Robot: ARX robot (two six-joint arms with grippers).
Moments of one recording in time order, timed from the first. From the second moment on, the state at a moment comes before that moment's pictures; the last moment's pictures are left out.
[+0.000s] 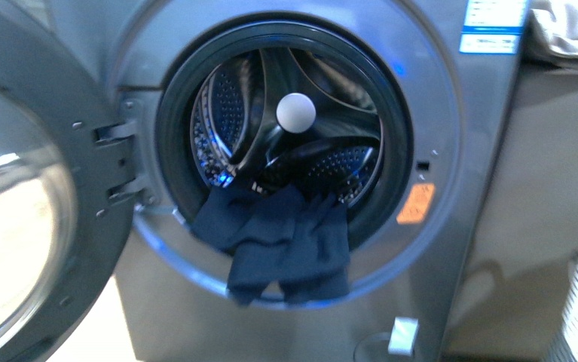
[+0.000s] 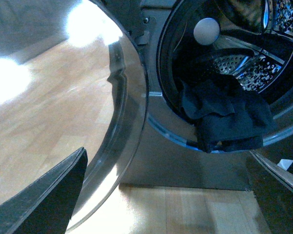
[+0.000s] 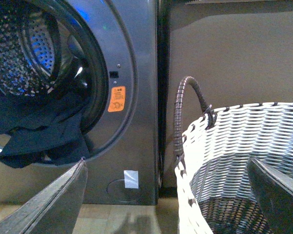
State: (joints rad) left arm 0.00 0.00 0.01 0.00 0.00 0.00; right arm 0.00 0.00 0.01 0.00 0.00 0.00
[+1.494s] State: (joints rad) left arm -0.28 1.82 1.03 0.52 0.26 -0.10; right arm 0.00 0.00 0.01 0.00 0.00 0.00
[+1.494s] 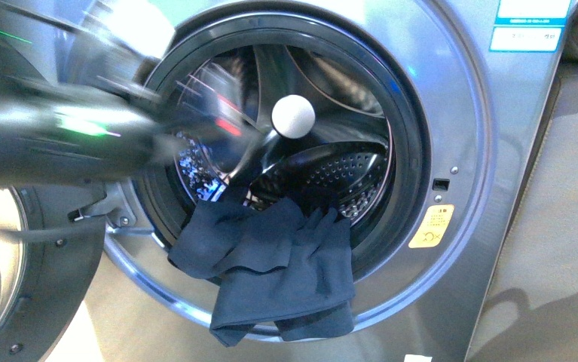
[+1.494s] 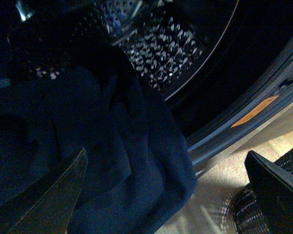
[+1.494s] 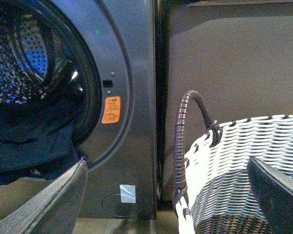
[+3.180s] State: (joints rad) left arm -0.29 2.40 1.67 0.08 -0.12 0.11; right arm 0.00 0.00 0.01 0.00 0.00 0.00
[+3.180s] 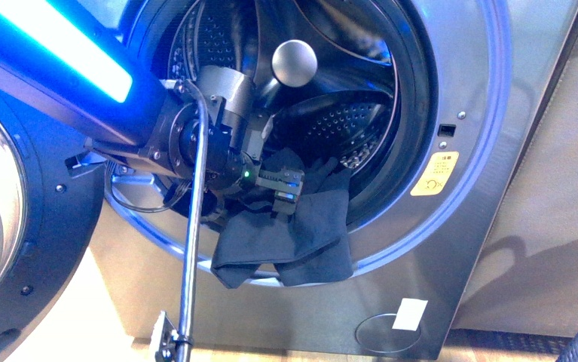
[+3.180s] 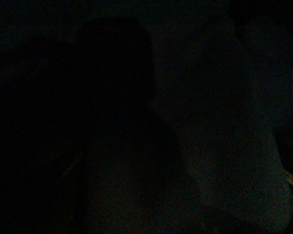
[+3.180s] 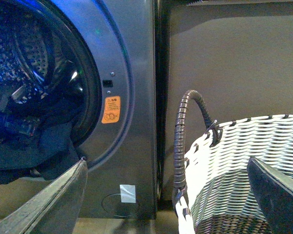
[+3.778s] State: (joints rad) left arm -0.30 2.40 1.67 -0.01 -0.11 0.13; right arm 0.00 0.00 0.01 0.00 0.00 0.00
